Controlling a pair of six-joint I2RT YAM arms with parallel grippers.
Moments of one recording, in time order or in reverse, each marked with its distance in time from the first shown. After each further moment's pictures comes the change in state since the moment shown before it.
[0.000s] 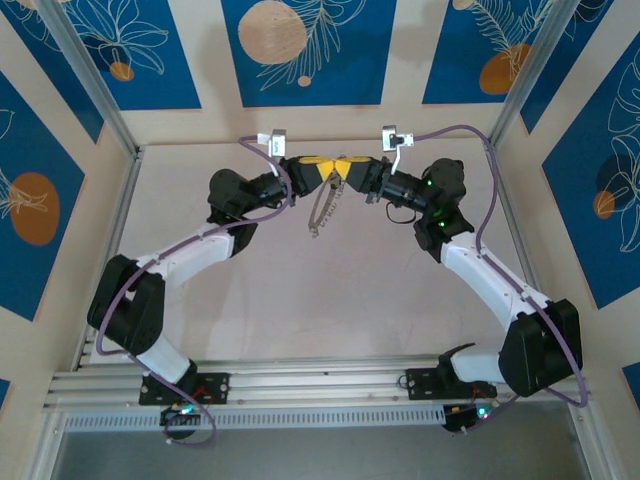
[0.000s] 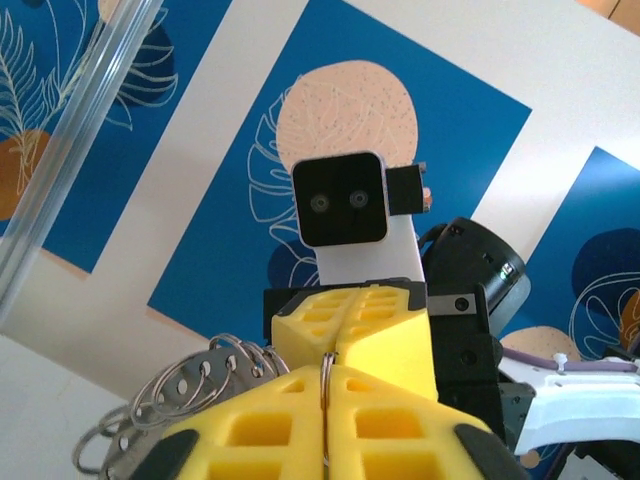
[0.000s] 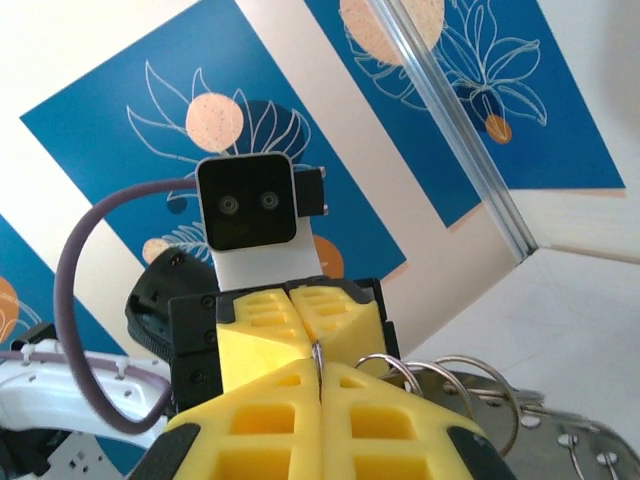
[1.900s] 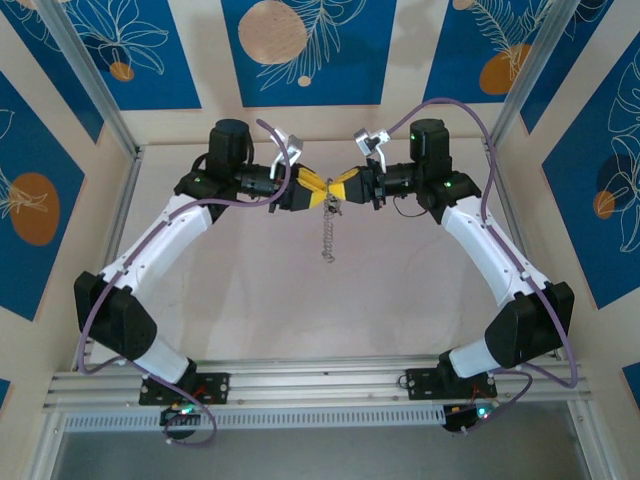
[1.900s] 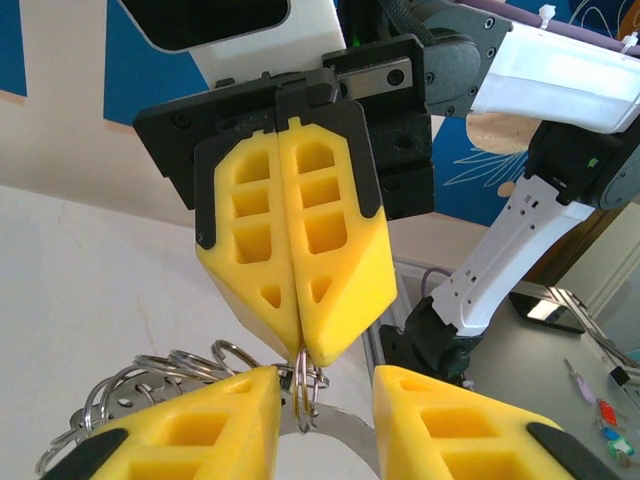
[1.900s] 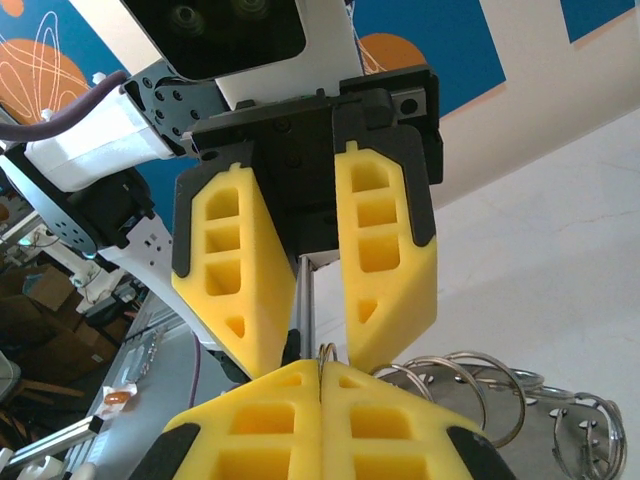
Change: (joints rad) left arm 0.075 -0.040 0.408 -1.310 0.417 0.911; right arm -0.023 0.151 0.391 -0.882 -0.430 -0.620
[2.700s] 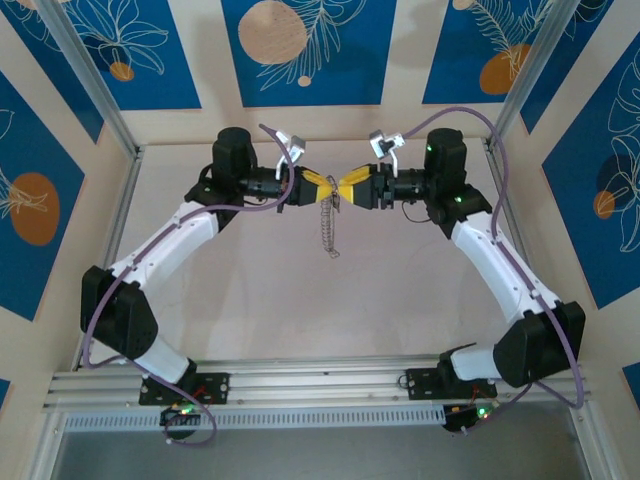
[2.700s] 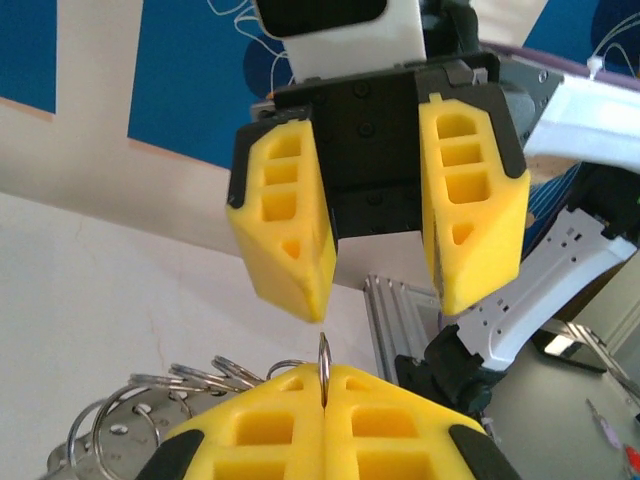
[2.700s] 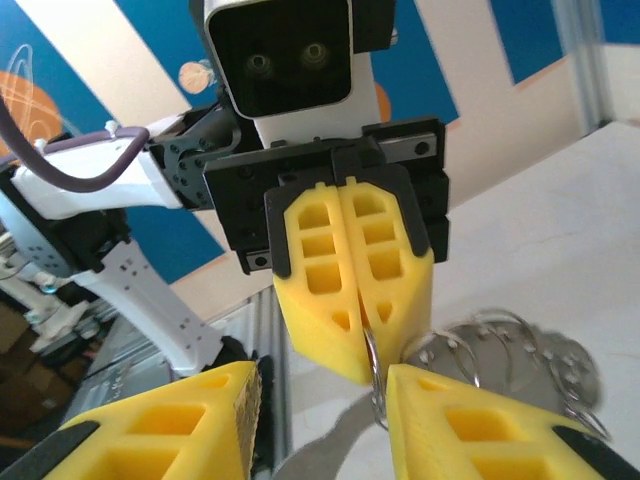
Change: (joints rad) left arm -0.014 0.000 -0.136 0.359 -0.048 -0.230; right arm -0.047 -0.135 -0.167 0.212 0.082 0.137
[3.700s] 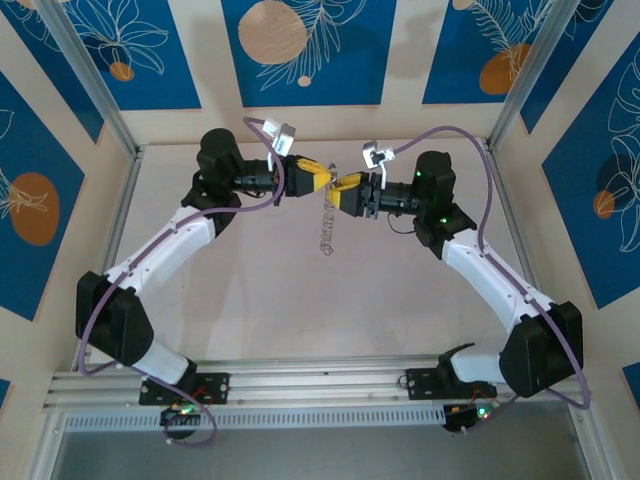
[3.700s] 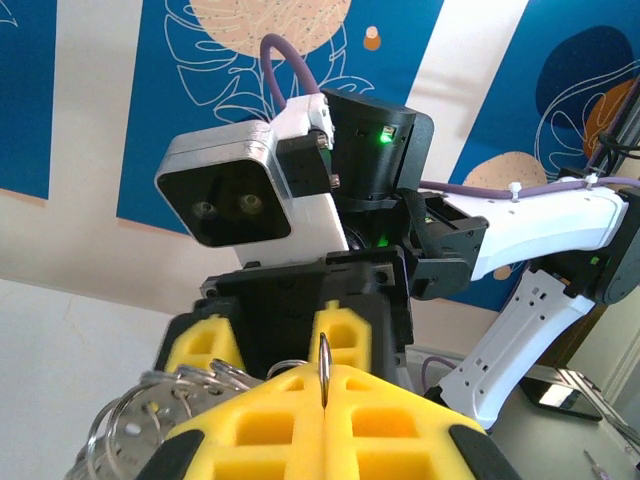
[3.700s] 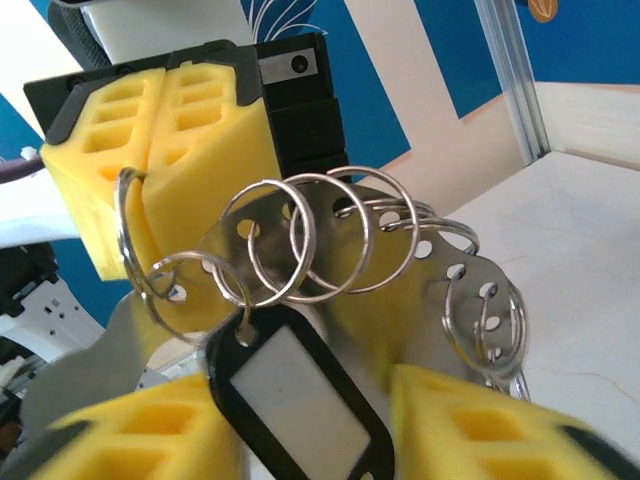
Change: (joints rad) left arm 0.000 -0.035 -0.035 0.303 0.002 -0.228; right arm 0.100 -0.018 -0.167 0.288 0.200 0.130
